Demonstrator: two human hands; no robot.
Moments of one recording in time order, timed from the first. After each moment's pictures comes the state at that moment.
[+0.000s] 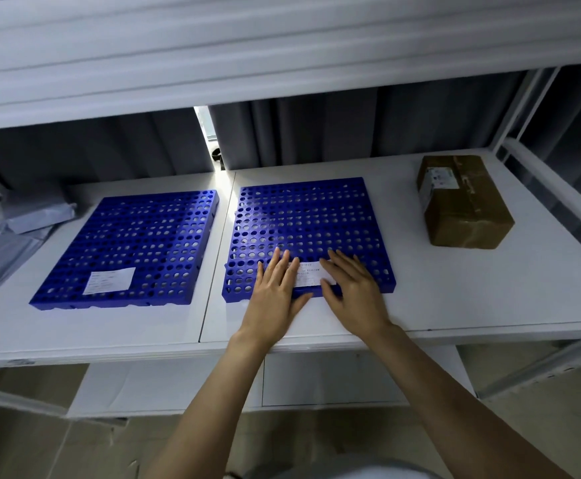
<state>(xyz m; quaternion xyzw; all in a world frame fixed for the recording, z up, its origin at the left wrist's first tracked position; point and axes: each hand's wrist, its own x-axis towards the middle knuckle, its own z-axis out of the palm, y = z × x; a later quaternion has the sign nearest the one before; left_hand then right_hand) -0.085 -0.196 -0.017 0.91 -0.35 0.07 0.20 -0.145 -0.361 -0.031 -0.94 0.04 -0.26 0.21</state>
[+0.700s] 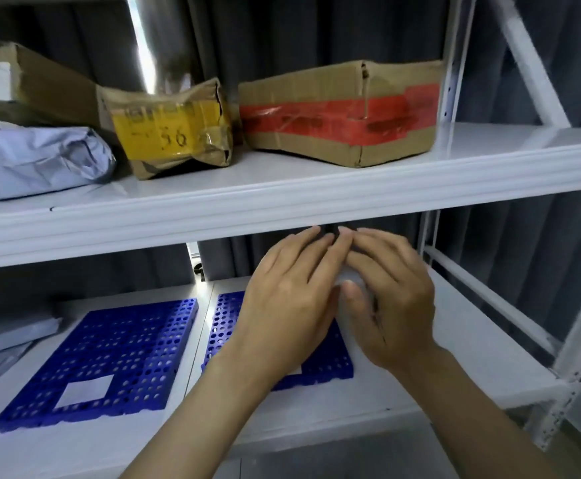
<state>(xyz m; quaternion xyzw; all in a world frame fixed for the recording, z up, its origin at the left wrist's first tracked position) -0.195 -0.236 0.233 0.72 -0.52 0.43 0.16 -0.254 -0.373 0.208 -0.76 -0.09 -0.63 0.14</state>
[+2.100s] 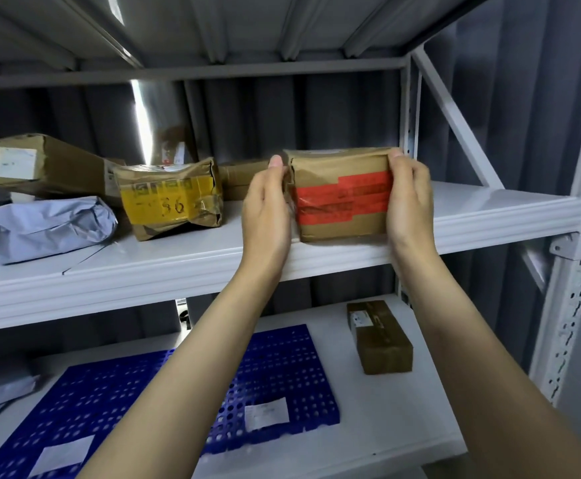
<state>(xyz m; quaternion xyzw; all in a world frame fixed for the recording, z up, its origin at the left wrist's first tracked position) -0.190 -0.285 0.365 0.59 -0.32 0.10 0.74 -0.252 -0.413 0.357 -0.61 0.13 -0.53 0.58</state>
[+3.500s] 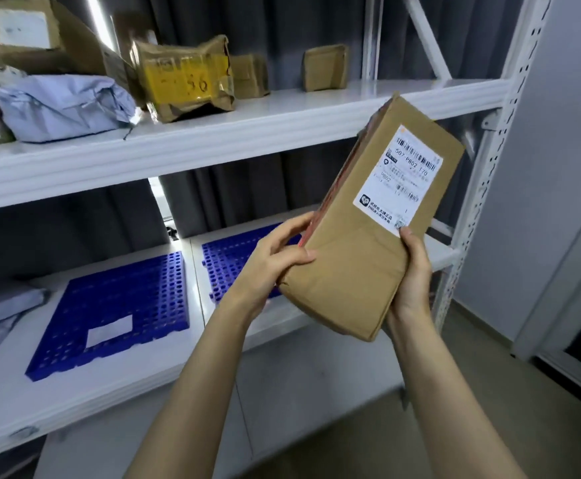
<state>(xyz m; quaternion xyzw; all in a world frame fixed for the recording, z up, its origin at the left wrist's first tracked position) -0.235 -0.107 0.209 0.60 -0.47 -0.26 0.60 -0.351 -0.249 0.154 -0.28 0.17 -0.51 0.80</state>
